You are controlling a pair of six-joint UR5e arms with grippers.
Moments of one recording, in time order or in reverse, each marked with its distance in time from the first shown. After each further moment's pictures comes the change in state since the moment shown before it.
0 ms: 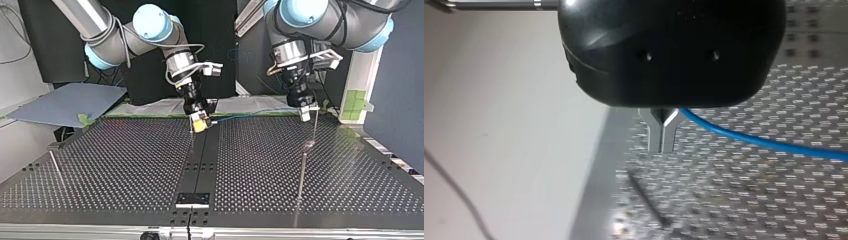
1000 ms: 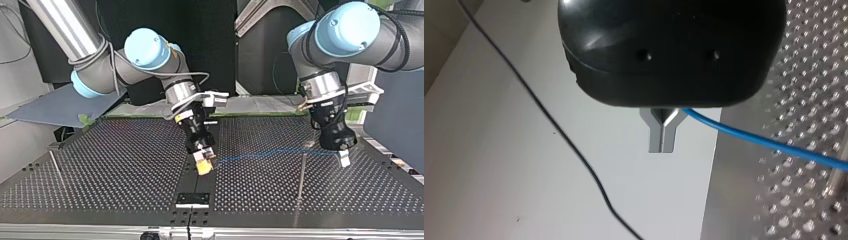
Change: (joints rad) left arm 0.165 0.006 0.236 -0.108 0.143 -0.026; right arm -0.013 0.062 -0.317 0.098 -0.072 0.072
